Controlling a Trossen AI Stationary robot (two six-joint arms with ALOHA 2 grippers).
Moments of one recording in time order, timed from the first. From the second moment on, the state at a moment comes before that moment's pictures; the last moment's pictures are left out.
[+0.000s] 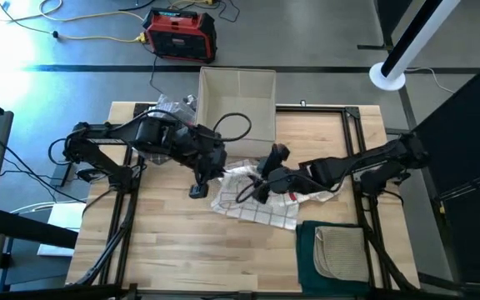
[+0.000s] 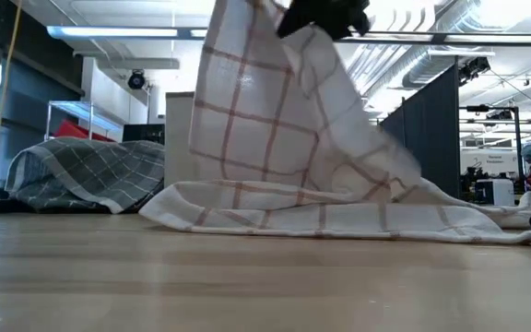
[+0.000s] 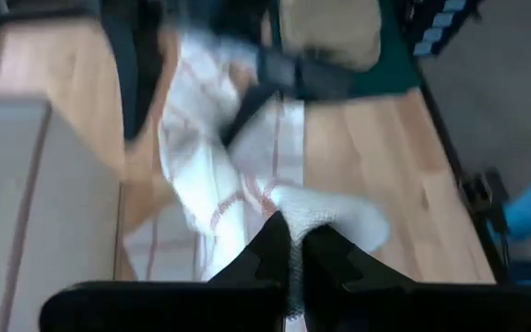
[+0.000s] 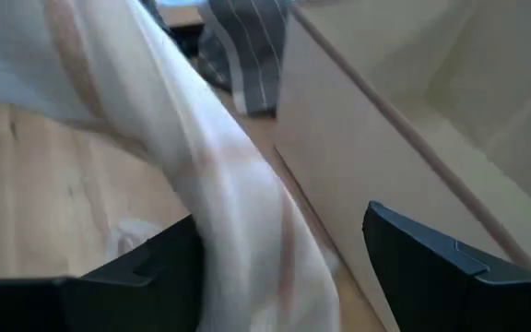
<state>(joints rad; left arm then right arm) -0.10 1.52 1.76 -1.10 0.03 0.03 0.24 1.56 1.30 -0.49 0.63 0.37</state>
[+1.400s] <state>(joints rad) -0.10 1.37 1.76 -1.32 -0.31 0.16 0.18 1.59 1.67 -1.02 0.48 0.57</state>
